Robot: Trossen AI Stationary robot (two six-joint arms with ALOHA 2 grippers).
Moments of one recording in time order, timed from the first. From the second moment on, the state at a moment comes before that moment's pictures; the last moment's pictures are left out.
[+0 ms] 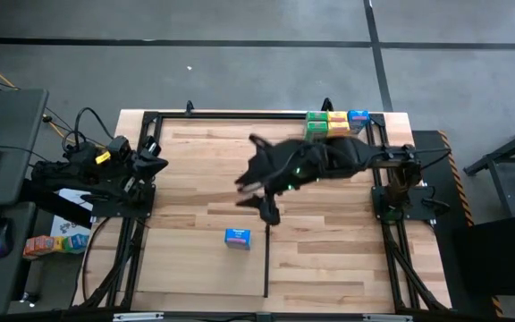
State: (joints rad) left arm -0.10 0.18 0.44 0.12 -0.07 -0.34; right arm 0.21 1.90 2.31 -0.90 0.01 0.20
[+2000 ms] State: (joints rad) left arm -0.10 0.19 0.44 0.09 -0.20 -0.31; right arm 0.35 2.11 1.98 -0.83 0.17 0.34
